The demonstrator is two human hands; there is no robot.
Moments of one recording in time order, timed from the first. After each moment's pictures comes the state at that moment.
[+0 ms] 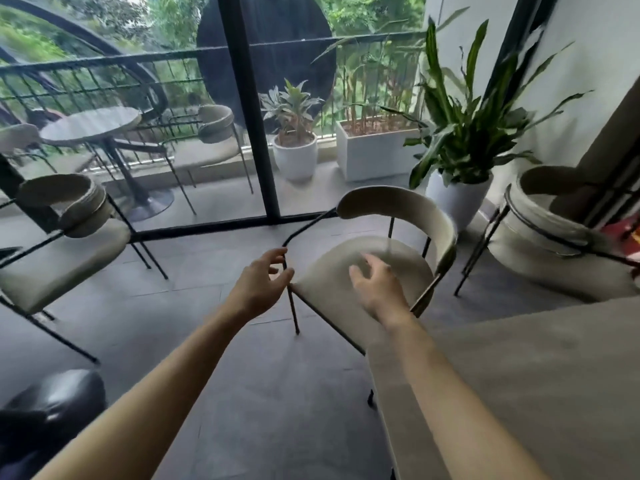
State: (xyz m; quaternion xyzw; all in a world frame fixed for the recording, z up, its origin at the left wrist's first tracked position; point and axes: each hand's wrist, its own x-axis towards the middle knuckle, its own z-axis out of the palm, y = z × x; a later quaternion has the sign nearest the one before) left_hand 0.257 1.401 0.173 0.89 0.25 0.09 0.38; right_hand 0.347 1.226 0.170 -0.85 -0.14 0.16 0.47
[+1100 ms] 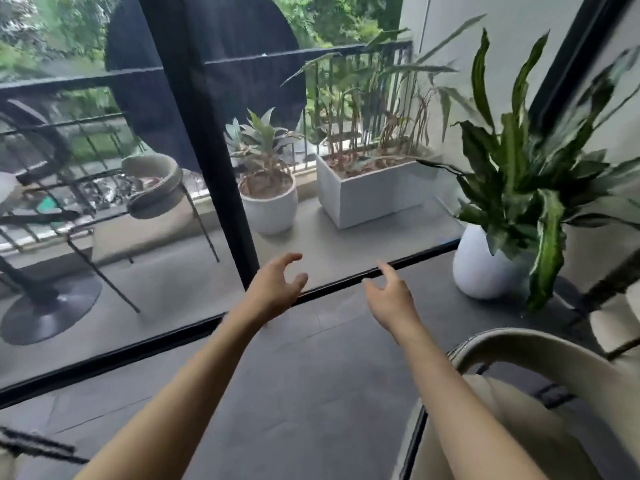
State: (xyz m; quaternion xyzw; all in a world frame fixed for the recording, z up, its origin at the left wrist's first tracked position) left_hand 0.797 1.905 0.171 0.92 0.15 0.01 0.36; right_hand 0.848 1.718 0.140 -0.86 0.01 0.12 0.50
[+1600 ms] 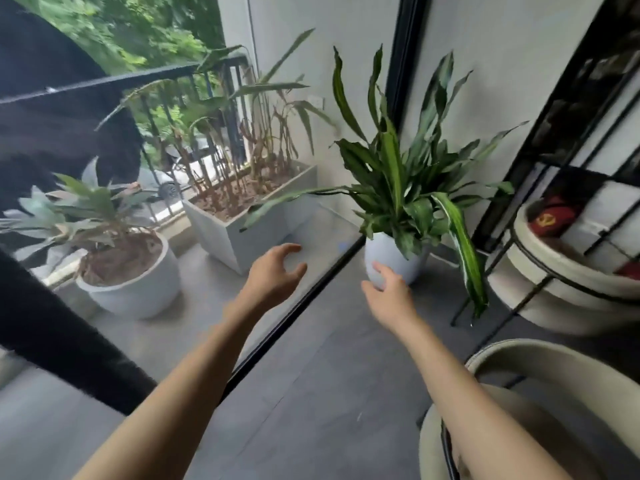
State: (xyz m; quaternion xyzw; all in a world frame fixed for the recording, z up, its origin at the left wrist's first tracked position) left_hand 1.109 1.897 0.189 0.93 -0.11 -0.04 0.33; right_hand 1.047 1.710 0.153 -0.86 0.21 -0.02 0.47
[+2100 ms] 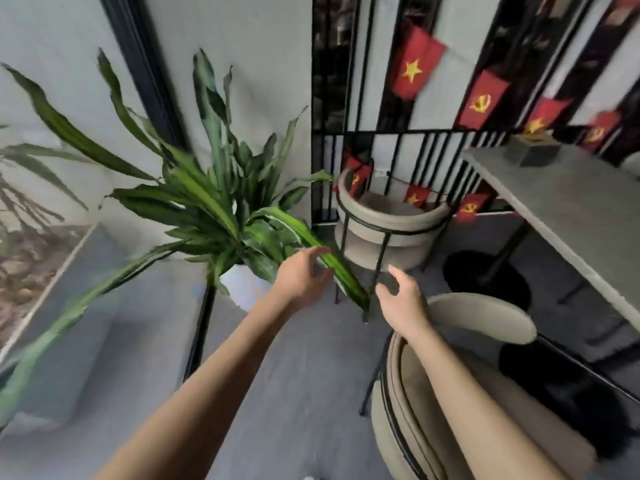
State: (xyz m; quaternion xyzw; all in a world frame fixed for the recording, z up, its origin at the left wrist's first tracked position) left_hand 1.218 1.608 0.173 0.81 -0.49 -0.19 0.28; right_hand 1.057 1.531 0.136 -0.71 0.54 -0.21 0.39
